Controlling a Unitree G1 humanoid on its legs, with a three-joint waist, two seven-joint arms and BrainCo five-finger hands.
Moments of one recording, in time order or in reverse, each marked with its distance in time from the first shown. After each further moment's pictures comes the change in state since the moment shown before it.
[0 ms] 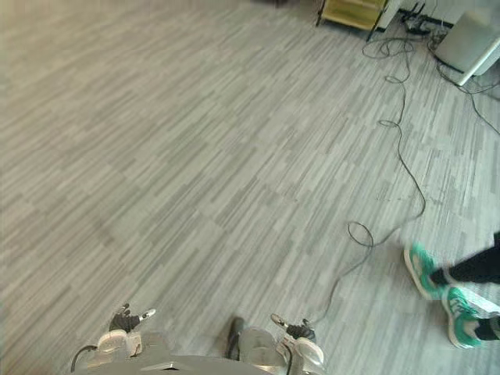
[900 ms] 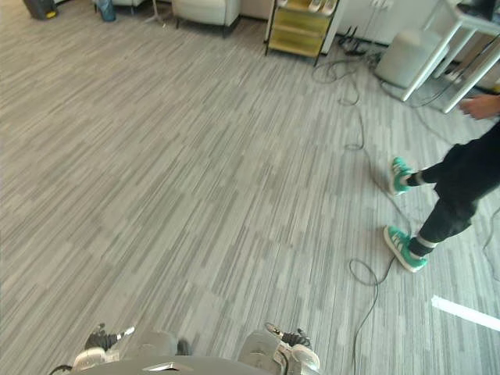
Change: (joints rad) left arm 0.022 0.107 -0.061 0.055 -0.002 0.024 0.020; right arm -0.034 -0.044 0.015 0.079 -0.005 0.019 0.001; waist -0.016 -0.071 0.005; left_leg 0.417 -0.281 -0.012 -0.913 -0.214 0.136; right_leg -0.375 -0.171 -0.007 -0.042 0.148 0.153
